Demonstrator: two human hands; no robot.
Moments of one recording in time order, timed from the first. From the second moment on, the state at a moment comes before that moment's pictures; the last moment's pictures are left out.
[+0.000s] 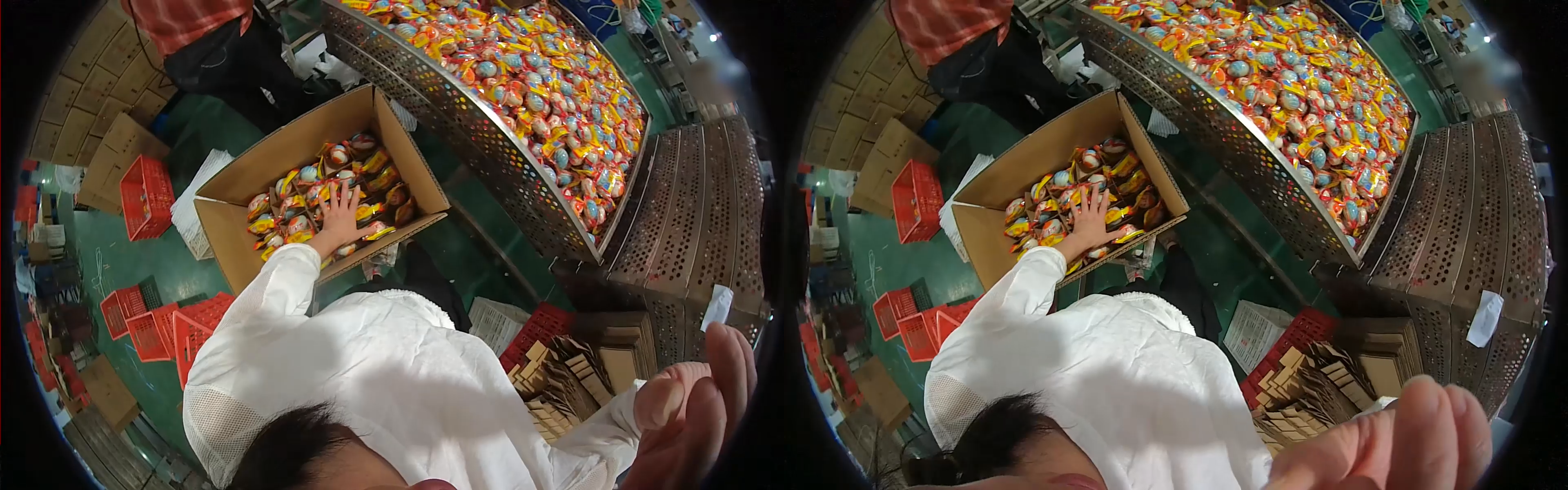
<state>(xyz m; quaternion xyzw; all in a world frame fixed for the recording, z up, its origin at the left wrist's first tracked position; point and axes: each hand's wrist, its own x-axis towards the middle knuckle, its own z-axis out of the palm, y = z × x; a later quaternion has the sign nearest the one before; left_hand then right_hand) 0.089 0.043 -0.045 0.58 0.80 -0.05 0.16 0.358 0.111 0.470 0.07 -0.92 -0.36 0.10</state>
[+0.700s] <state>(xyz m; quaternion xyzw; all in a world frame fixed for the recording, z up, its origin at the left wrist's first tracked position) 0.096 0.051 -0.034 0.58 0.79 -0.13 0.18 0.460 0.052 0.525 0.13 -0.94 -0.32 0.00</state>
